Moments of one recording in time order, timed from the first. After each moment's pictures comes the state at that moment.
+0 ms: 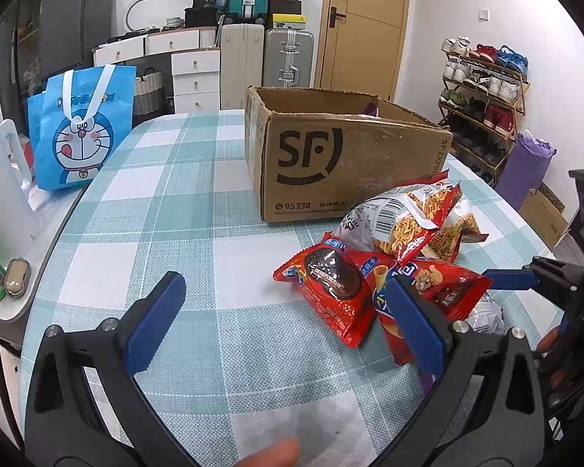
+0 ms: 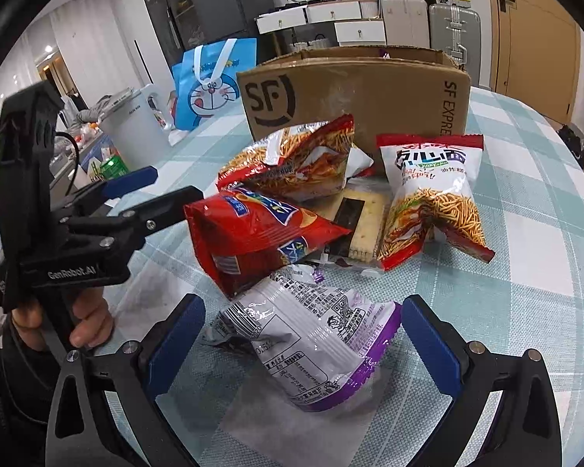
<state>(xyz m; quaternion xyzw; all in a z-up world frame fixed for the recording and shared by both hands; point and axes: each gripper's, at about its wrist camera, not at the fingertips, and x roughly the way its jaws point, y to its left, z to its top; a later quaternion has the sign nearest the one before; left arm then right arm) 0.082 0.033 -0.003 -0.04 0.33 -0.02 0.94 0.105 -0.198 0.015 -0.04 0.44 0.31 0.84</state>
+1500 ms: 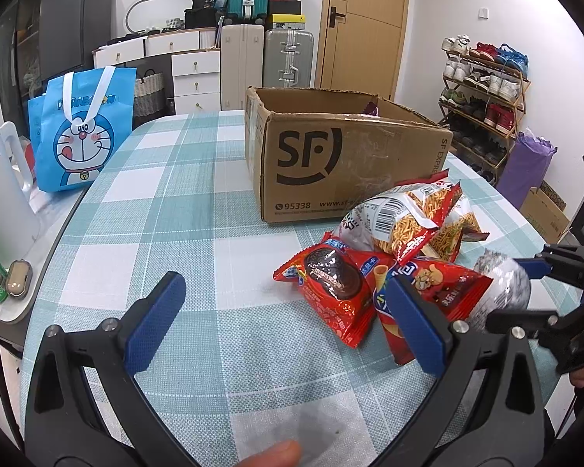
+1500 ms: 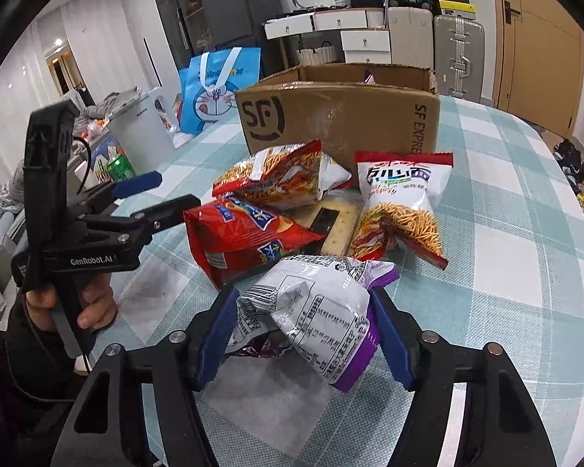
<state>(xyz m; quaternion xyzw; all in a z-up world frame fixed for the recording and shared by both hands) 0.081 0.032 -0.004 -0.04 0.33 -0.02 0.94 0.102 -0.232 0.036 -0.04 0.42 0.32 0.85</state>
